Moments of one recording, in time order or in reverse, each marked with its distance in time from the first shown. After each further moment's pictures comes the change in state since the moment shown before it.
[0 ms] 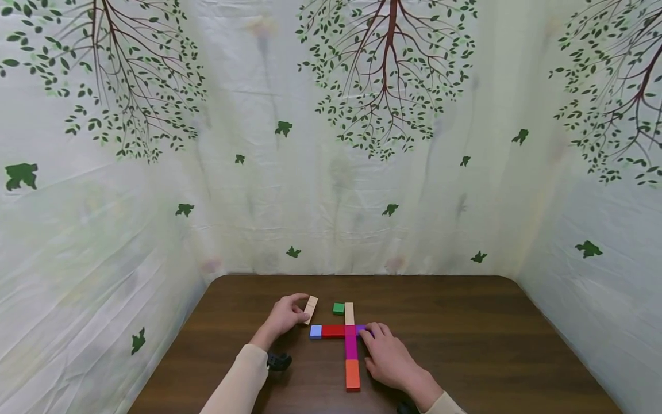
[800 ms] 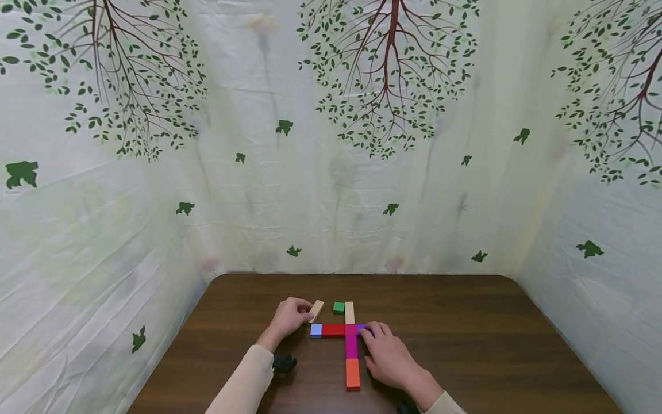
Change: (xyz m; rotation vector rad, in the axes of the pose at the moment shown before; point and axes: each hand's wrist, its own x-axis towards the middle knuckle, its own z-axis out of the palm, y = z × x) left_hand 0.003 0.002 0.013 0.135 0.002 -0.028; right_hand 0.001 0.000 0.002 0.004 -0.010 0.009
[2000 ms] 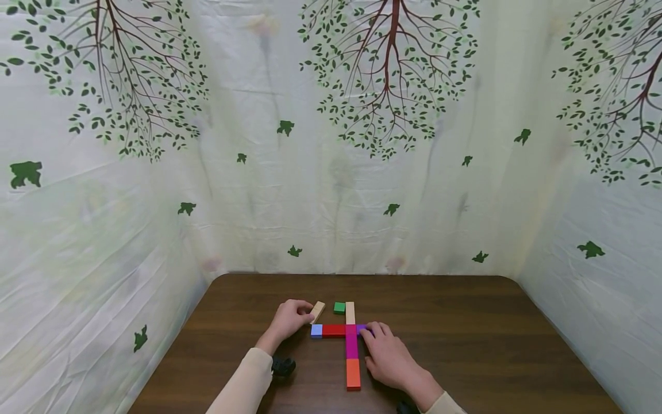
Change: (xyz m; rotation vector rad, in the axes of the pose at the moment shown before) left_hand -0.007 -0.003 0.000 -0.046 0.005 0.025; right_hand -0.001 0.000 0.002 -0.006 0.026 -0.017
